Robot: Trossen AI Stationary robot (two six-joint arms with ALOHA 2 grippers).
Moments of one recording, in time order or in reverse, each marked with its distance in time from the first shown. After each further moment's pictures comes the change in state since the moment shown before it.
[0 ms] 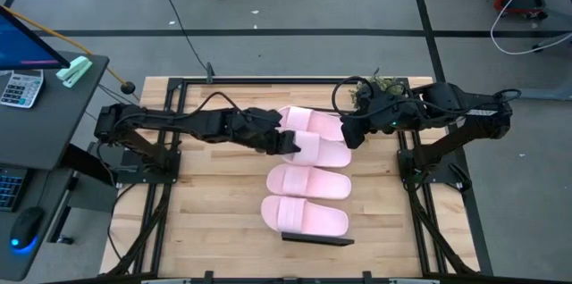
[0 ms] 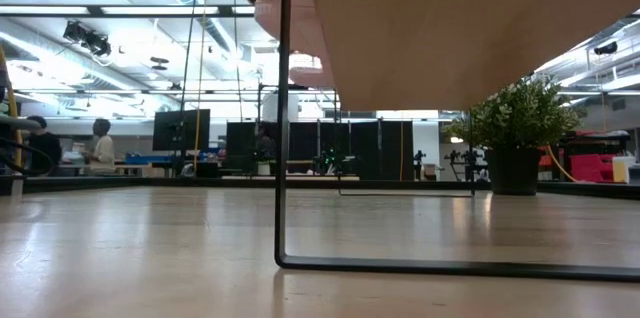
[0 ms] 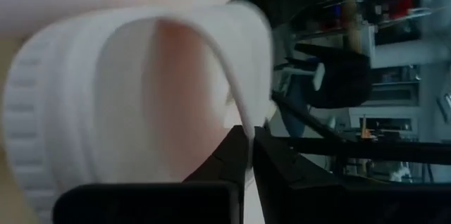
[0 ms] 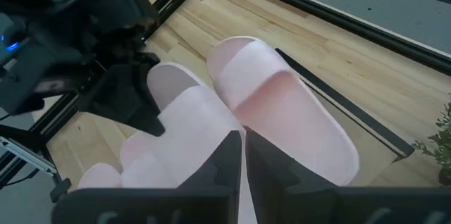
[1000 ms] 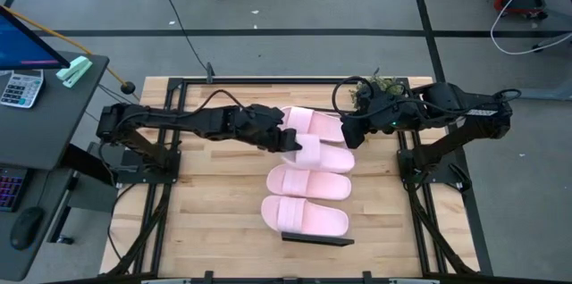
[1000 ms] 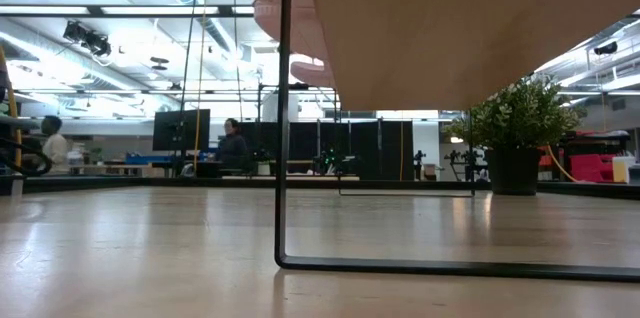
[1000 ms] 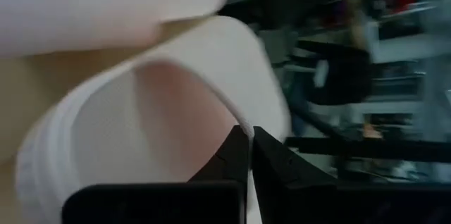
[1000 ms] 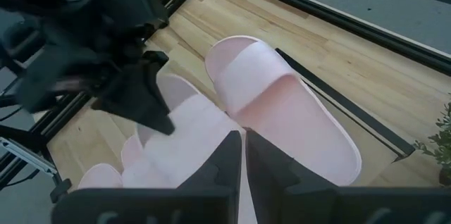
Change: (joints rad) left arm 0.014 0.018 -0.001 0.011 0.032 0.035; right arm 0.000 0.000 0.000 0.000 0.001 0.001
